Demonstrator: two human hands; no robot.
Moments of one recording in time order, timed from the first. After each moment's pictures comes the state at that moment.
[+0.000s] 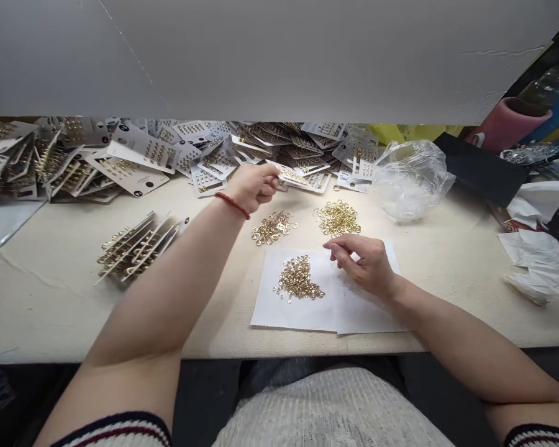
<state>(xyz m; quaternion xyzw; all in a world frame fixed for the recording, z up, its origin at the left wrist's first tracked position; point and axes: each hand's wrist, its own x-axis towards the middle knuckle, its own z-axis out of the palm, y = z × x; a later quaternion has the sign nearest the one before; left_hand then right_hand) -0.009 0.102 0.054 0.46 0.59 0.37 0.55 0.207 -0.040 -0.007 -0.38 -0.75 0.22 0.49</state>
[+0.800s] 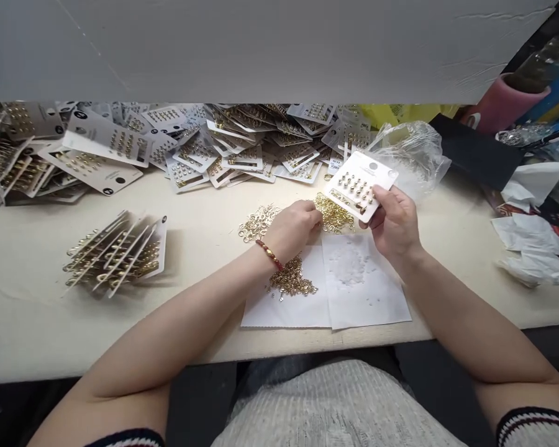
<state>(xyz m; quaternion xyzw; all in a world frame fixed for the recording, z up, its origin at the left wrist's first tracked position) 0.044 0.037 -0.011 0.89 0.37 0.20 0.17 0.246 -0.002 -0.006 -0.49 -0.42 0.45 0.62</state>
